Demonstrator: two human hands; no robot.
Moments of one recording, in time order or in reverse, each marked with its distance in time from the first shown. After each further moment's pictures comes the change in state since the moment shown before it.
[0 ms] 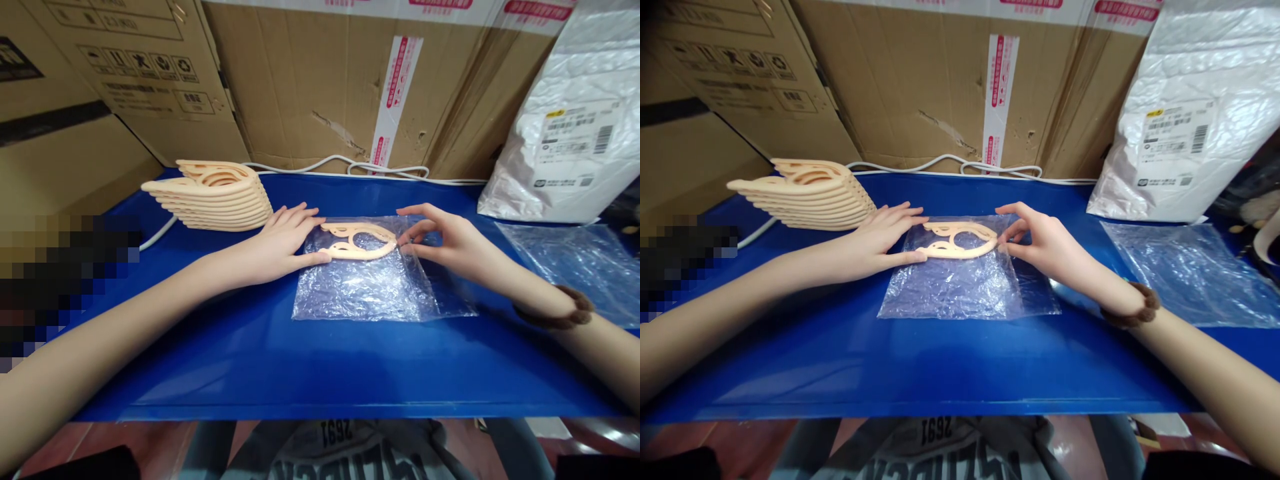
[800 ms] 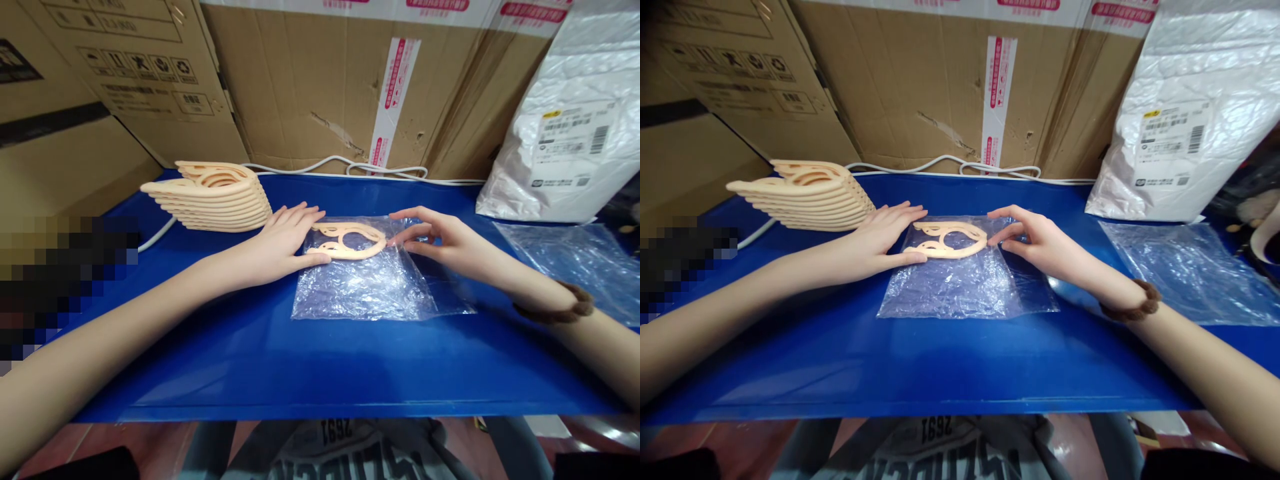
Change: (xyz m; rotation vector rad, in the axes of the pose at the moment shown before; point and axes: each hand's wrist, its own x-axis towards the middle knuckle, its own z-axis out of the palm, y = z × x) left_hand -0.002 0.004 -0.002 -0.008 0.015 -0.011; right_hand 0.001 -0.003 -0.003 0.105 -0.095 0.003
